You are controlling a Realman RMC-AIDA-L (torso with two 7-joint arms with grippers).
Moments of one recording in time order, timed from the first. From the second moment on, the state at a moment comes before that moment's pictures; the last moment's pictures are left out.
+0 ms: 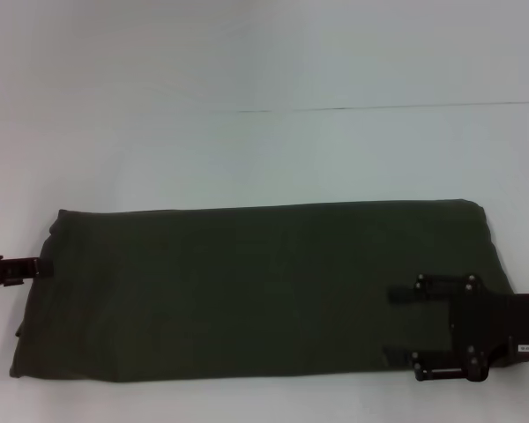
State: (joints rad) left arm -0.46 -2.11 0.44 1.08 2.48 1.52 -2.29; right arm 0.43 2.08 -0.66 -0.71 -2.12 -1.73 1.11
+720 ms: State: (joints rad) left arm -0.47 -2.10 0.46 1.01 2.54 1.44 -2.30; right arm 0.46 2.09 -0.68 -0.68 -2.12 -1.68 1.12
